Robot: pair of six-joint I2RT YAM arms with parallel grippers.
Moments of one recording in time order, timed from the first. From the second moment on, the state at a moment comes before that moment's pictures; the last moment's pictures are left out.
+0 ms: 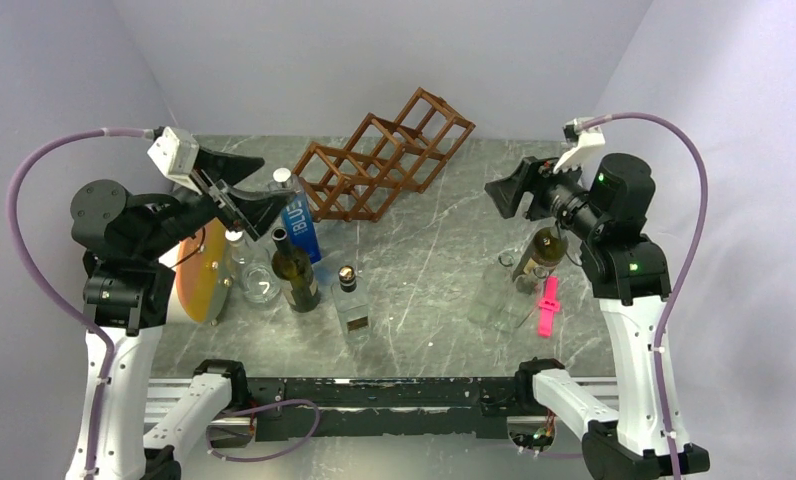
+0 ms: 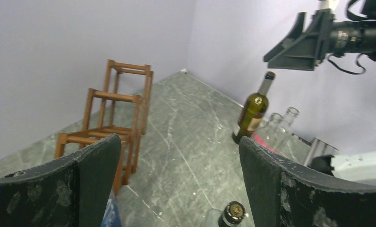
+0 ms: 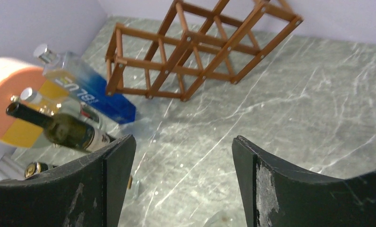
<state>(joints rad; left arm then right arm) -0.07 0.82 1.26 -0.26 0.76 -0.28 0.12 0.96 1.41 -0.68 -0.37 0.18</state>
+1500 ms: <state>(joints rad) -0.12 0.88 1.17 -0.07 0.87 -0.22 0.36 0.95 1.18 -0.97 0.04 0.14</state>
